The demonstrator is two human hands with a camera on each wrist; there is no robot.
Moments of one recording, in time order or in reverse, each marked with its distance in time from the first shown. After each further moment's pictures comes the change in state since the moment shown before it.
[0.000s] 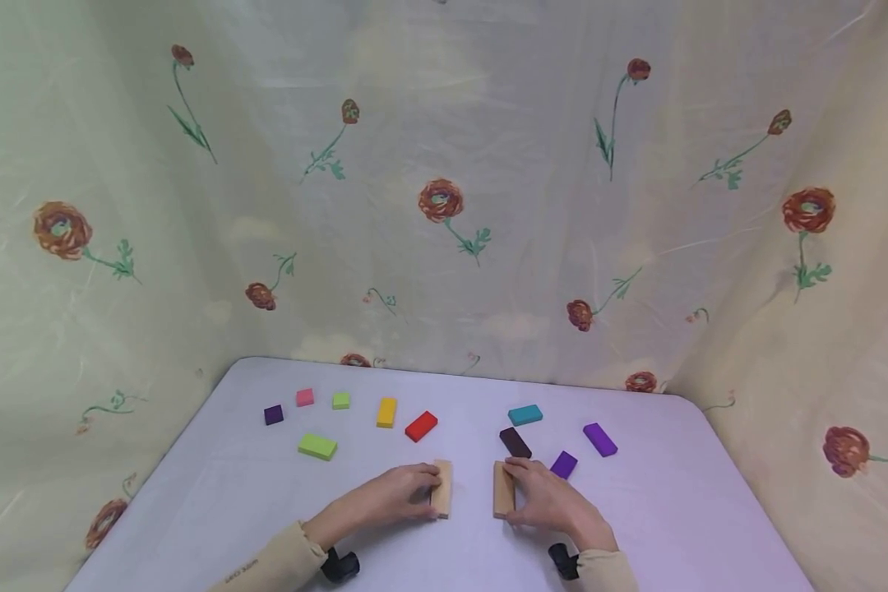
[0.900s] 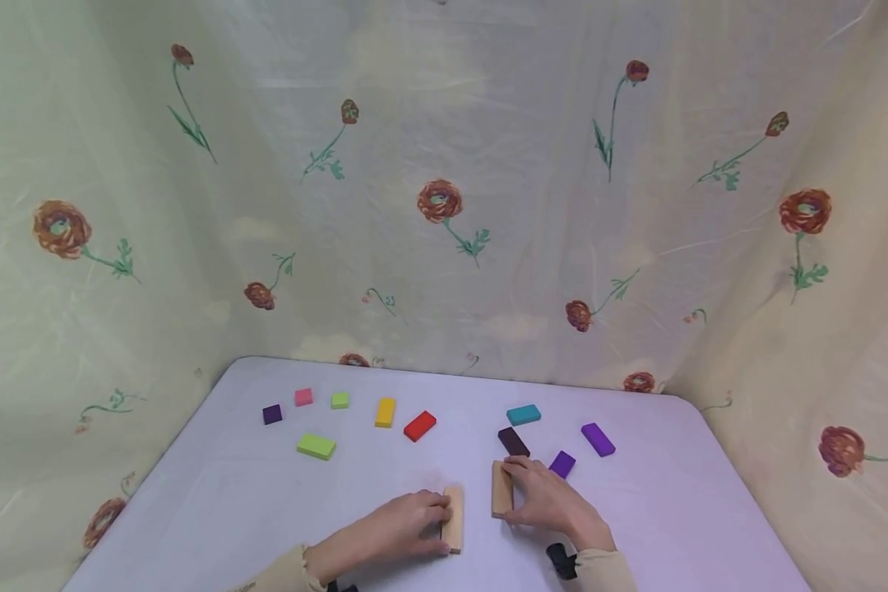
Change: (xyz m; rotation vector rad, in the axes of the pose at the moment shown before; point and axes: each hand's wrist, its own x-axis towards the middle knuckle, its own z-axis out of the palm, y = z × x) left_hand -0.019 0.039 0.010 0.111 -0.025 0.090; right_hand 0.000 0.002 0.001 -0.012 0.018 -0.012
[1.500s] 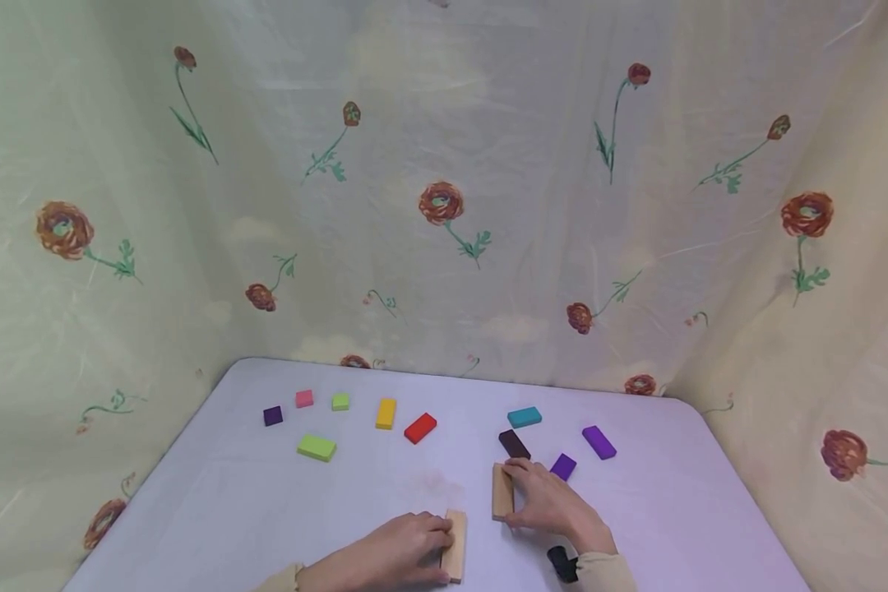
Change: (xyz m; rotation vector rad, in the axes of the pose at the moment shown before) left_hand -0.018 0.017 -0.001 0.038 -0.045 0.071; right_hand 0.001 -0.001 -0.001 0.007 -0.015 0.013
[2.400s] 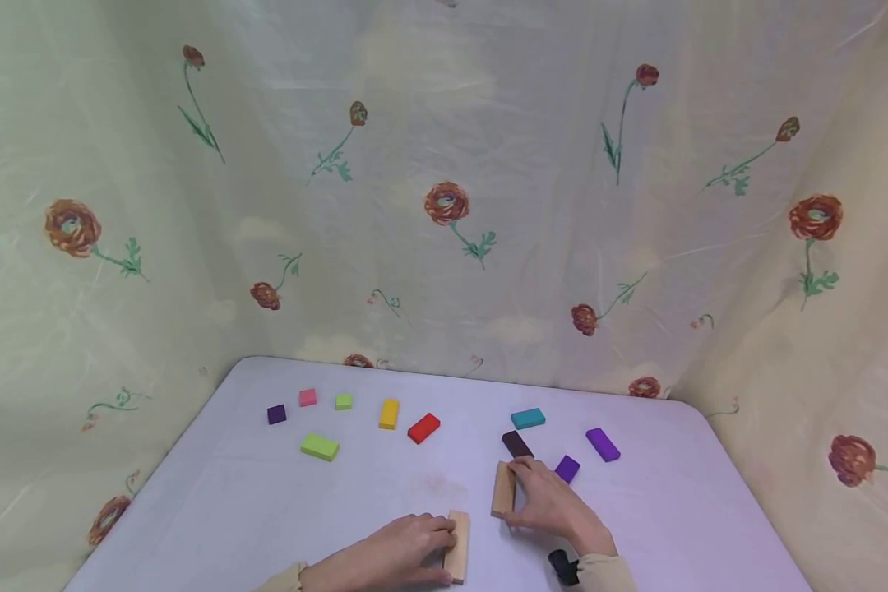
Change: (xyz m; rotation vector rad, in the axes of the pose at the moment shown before) left_hand 0.001 0.000 0.002 -0.023 -0.002 -0.019; right_hand 0.009 0.002 0.007 -0.036 0.025 0.055
